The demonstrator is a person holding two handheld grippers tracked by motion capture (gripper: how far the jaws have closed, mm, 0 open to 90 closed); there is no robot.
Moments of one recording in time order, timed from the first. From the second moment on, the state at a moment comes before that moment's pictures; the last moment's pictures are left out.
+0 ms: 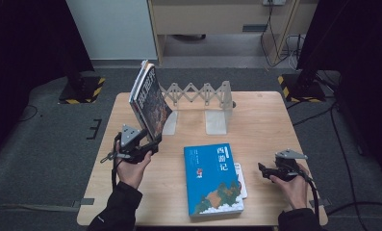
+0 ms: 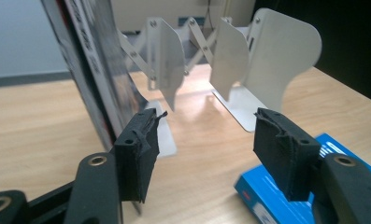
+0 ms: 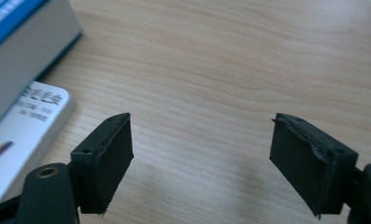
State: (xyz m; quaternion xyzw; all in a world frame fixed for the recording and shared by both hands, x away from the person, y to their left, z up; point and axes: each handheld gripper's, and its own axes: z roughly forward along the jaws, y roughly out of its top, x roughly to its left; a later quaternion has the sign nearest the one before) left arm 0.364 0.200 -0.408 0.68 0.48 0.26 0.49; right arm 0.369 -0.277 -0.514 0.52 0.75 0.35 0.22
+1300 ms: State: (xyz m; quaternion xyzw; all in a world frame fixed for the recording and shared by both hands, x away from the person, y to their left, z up) left arm 0.362 0.135 -0.496 0.76 0.45 0.09 0.46; right arm 0.358 -0.210 -0.498 0.46 0.77 0.43 0.12
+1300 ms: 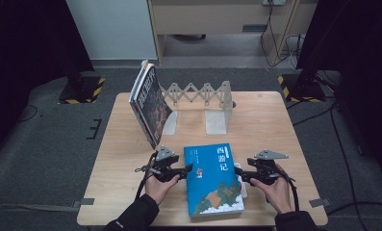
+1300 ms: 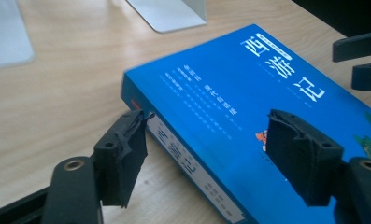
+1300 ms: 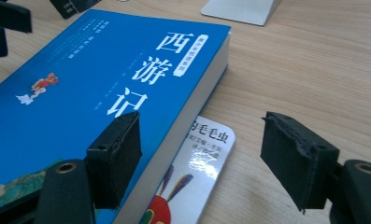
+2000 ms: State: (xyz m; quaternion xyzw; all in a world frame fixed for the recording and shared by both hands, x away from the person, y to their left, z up) left arm 0.371 0.120 -0.536 0.75 0.46 -0.01 0.48; right arm 0.356 -0.191 -0.508 0.46 0.77 0.43 0.07
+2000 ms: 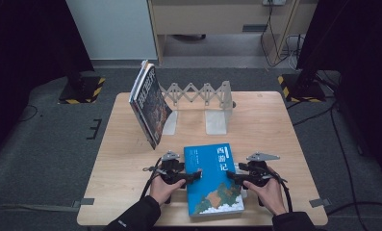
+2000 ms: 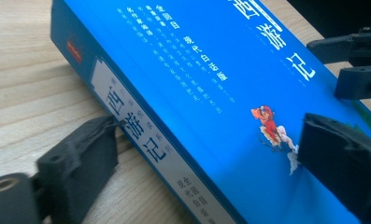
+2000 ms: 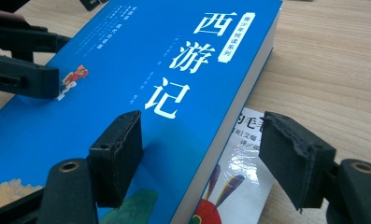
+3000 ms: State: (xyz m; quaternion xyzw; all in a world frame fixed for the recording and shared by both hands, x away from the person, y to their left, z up) left arm 0.381 0.131 -0.536 0.72 0.48 -0.07 0.50; right arm 0.356 -0.184 -0.517 0.48 0.75 0.46 0.04
